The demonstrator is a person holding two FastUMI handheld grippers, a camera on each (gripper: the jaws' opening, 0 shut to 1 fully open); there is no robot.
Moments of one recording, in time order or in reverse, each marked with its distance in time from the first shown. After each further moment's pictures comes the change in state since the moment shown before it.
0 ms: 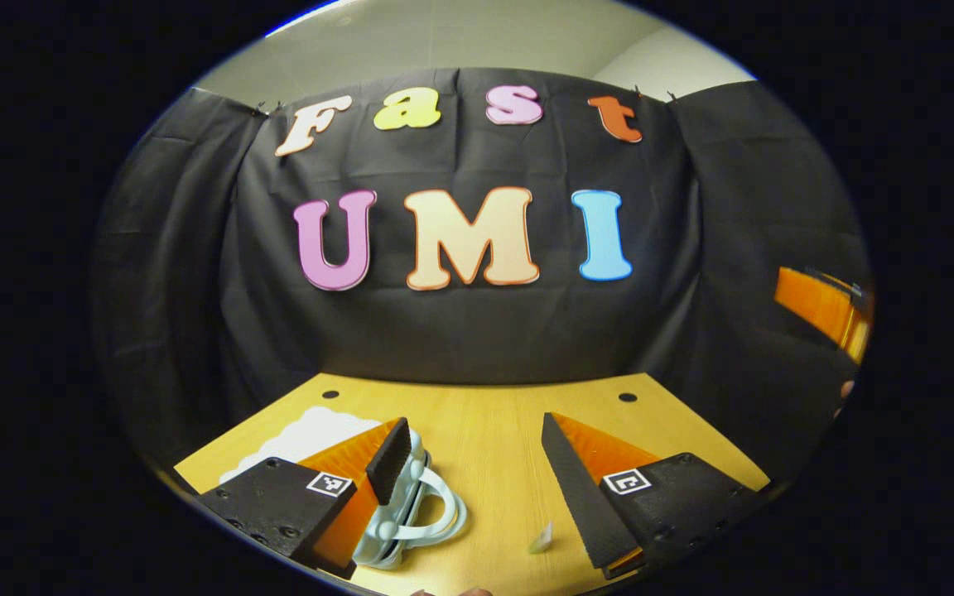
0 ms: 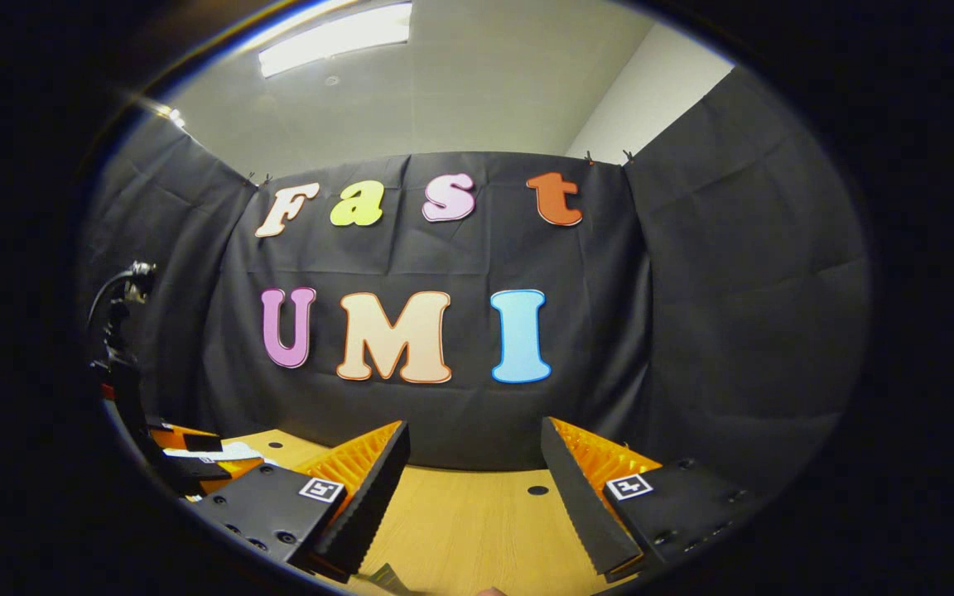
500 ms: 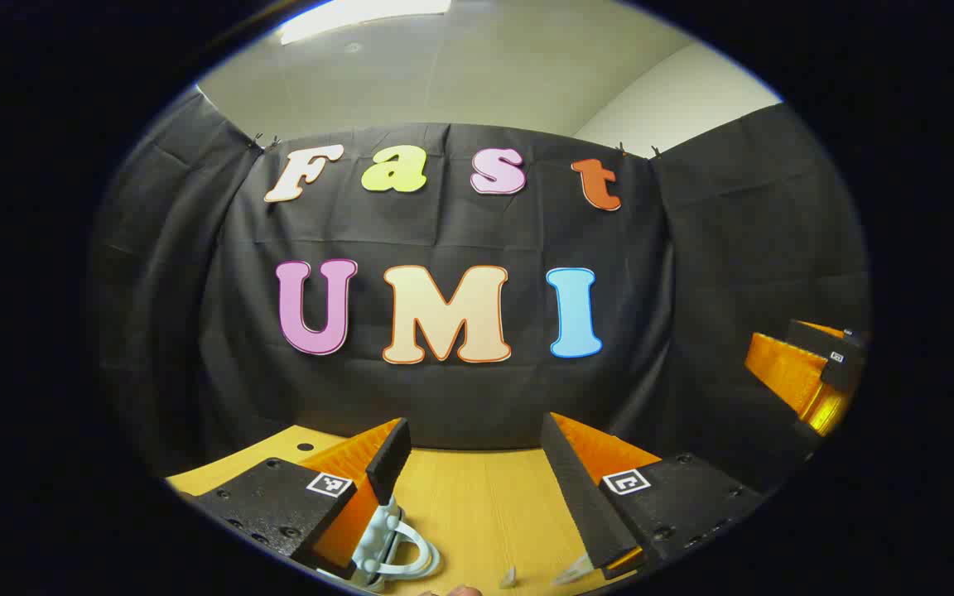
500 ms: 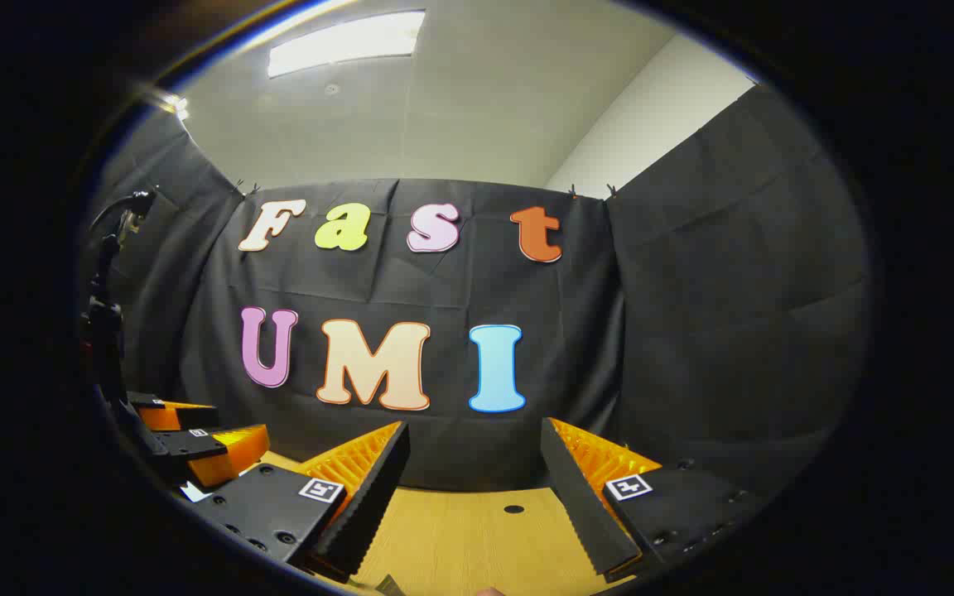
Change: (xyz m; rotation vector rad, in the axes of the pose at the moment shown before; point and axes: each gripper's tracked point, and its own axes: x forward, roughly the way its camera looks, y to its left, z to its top) left arm -0.032 -0.035 0.110 -0.036 -0.282 -0.082; right arm -0.027 0.006 0.052 -0.027 -0.093 -0.059
